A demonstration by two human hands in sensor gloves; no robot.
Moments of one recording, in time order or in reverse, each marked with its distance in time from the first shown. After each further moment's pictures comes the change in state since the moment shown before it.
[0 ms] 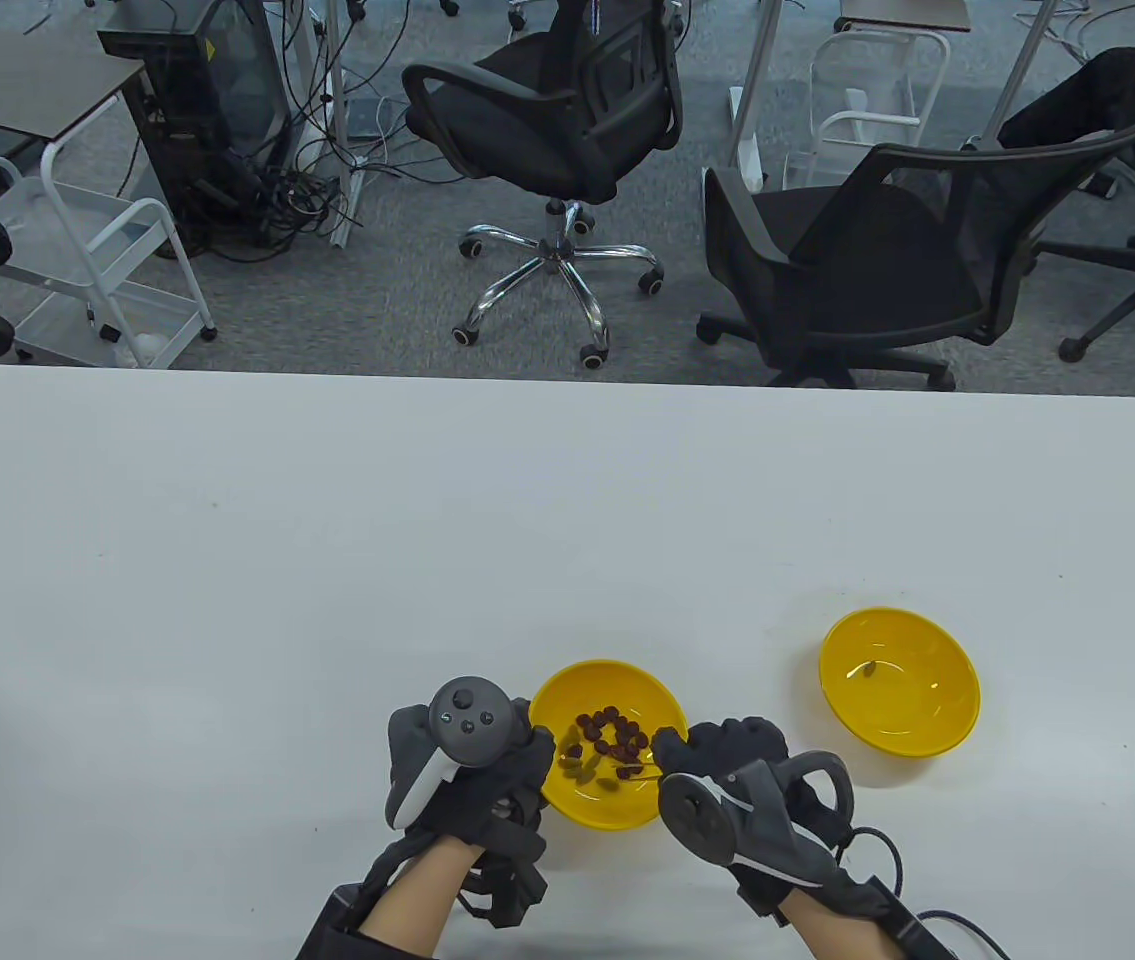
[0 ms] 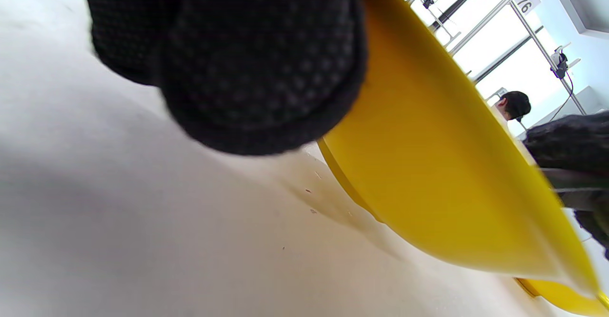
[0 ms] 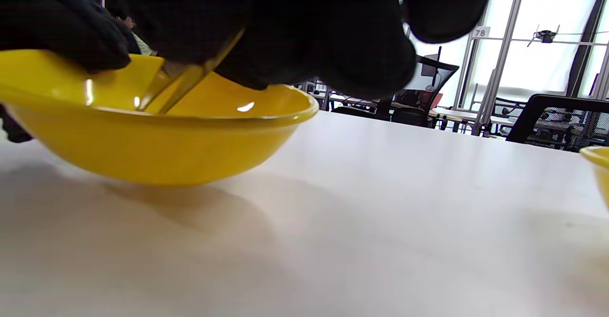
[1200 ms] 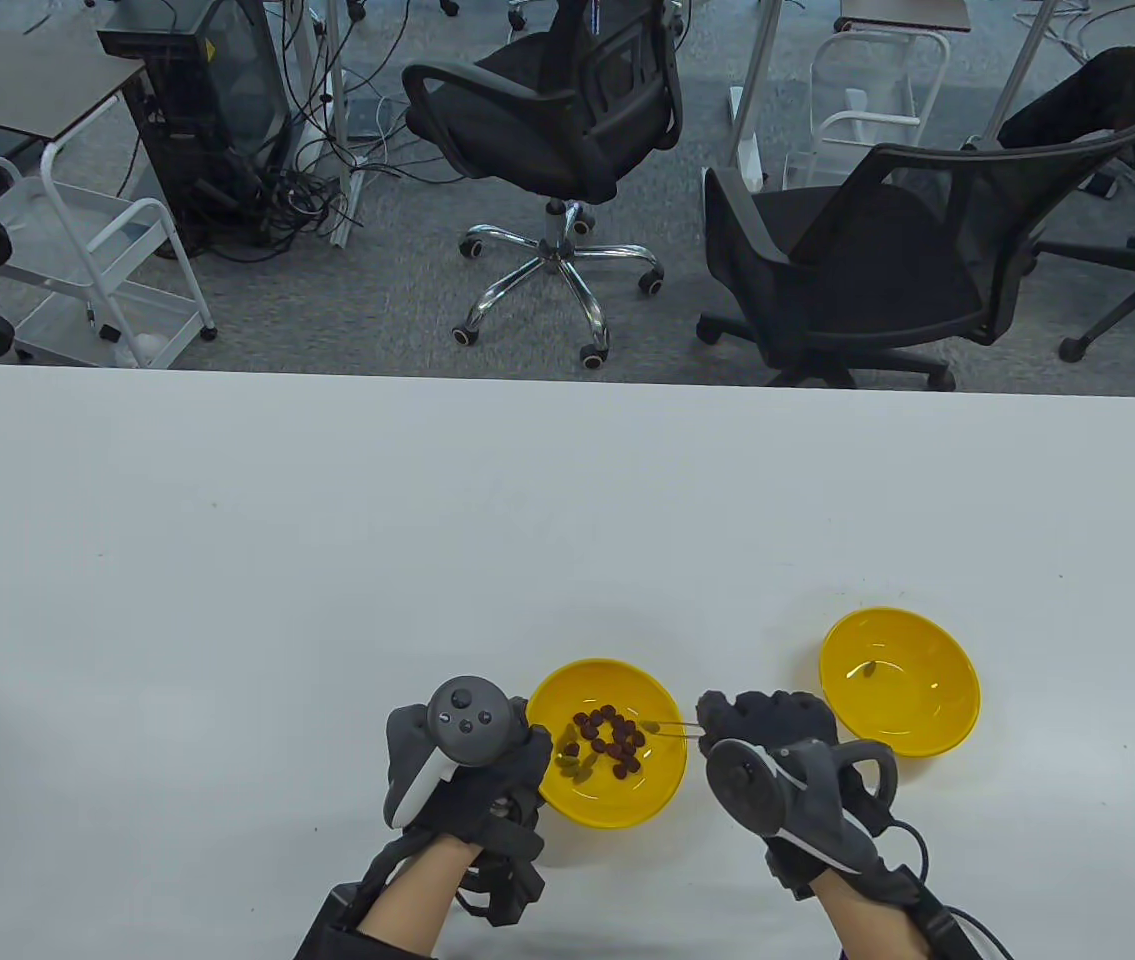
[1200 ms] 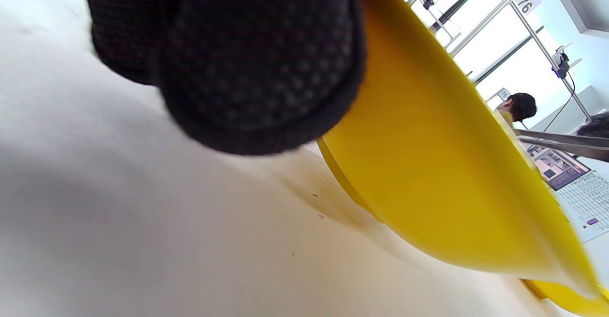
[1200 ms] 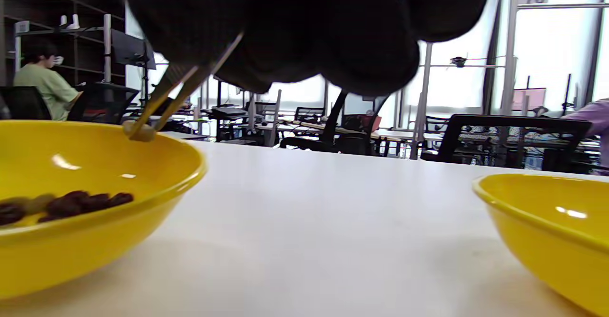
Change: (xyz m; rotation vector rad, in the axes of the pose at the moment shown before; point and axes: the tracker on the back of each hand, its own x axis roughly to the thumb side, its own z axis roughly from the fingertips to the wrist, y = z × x) left_hand -0.002 0.000 -0.001 0.006 0.002 -0.007; right_hand -0.053 -0.019 0.001 -0.141 0.238 -0.057
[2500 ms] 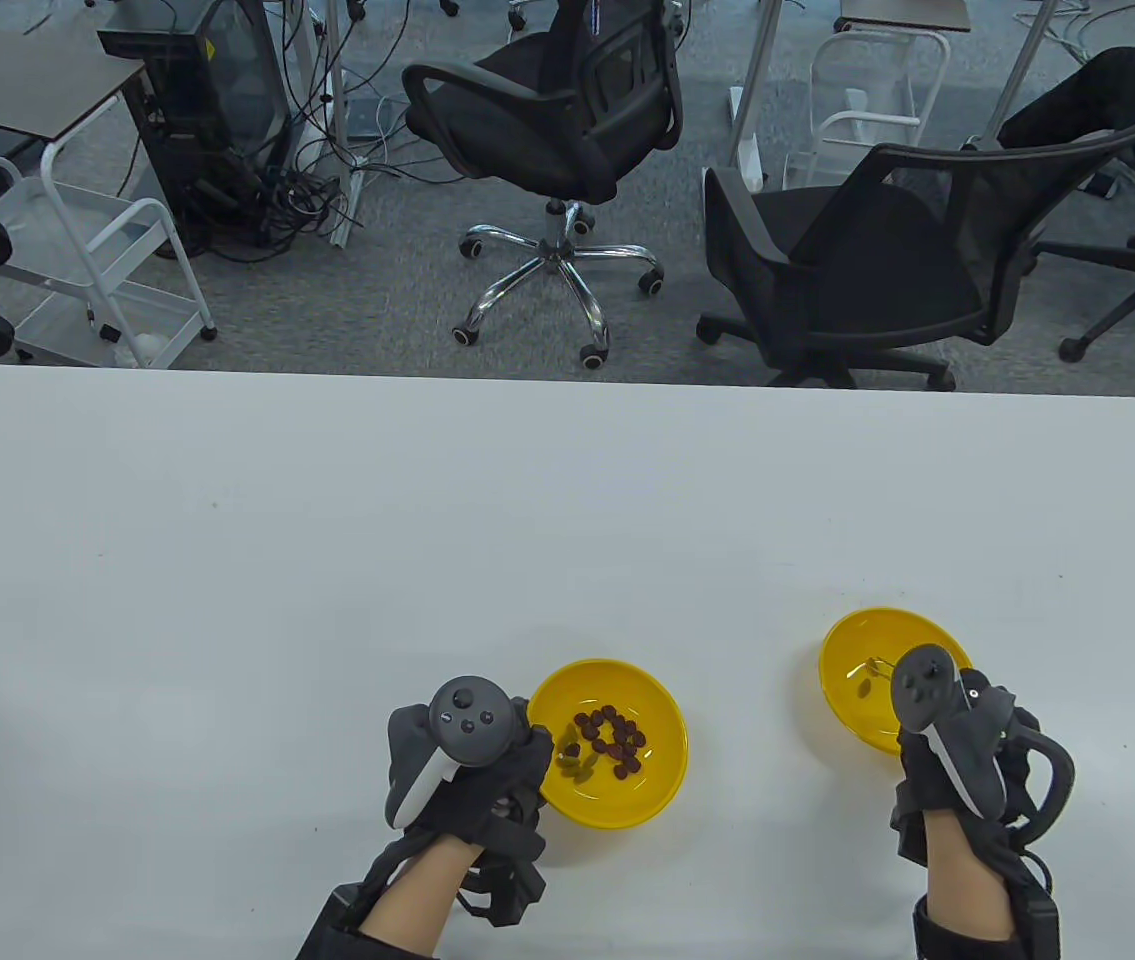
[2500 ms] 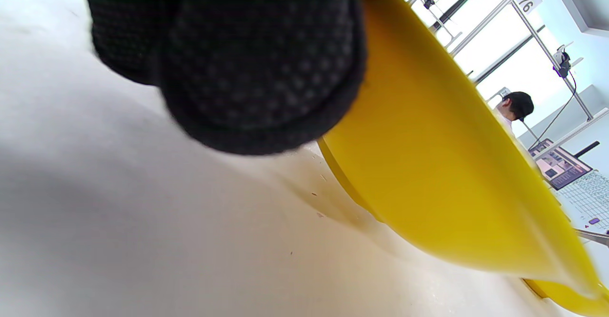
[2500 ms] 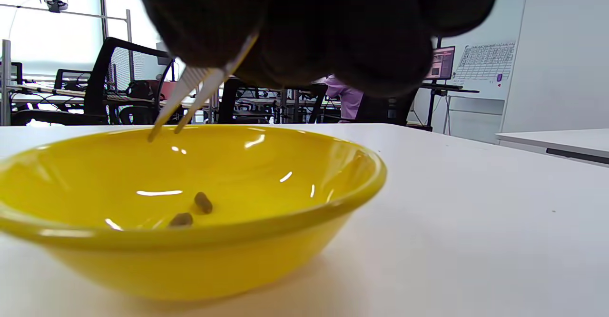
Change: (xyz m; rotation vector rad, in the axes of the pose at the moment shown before) left_hand 0.000 0.000 0.000 0.000 0.002 -0.002; right_hand -0.128 0.013 -0.010 0.077 0.629 0.149
